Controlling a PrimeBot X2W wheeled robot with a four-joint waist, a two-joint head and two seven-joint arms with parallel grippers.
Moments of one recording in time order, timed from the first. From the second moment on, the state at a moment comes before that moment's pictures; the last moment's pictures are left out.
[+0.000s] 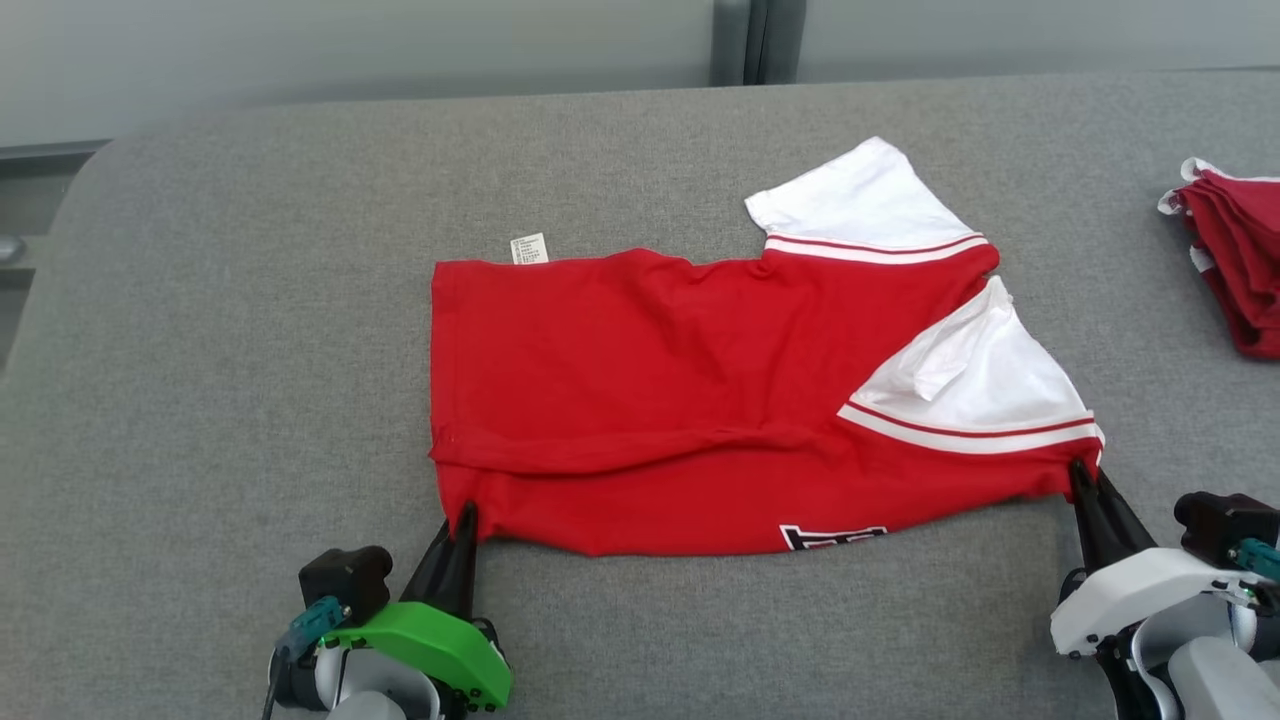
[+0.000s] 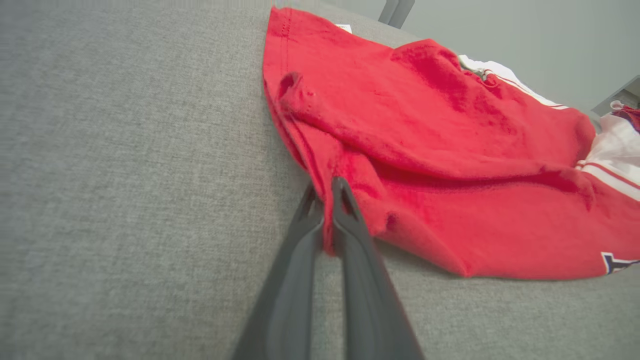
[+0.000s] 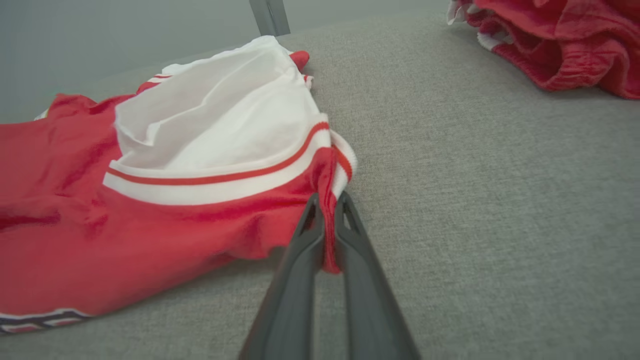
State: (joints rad) left arm -0.21 0.05 -0.29 0.62 -0.49 -0.13 -0.26; right arm -0.18 -0.26 0.06 0.55 0.44 0.13 -0.26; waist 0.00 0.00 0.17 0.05
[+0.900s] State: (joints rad) left arm -0.02 0.10 -0.22 0.68 -0.47 -0.13 -0.26; right arm -0.01 -0.21 0.08 0.58 0.46 0.13 -0.26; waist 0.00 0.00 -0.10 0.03
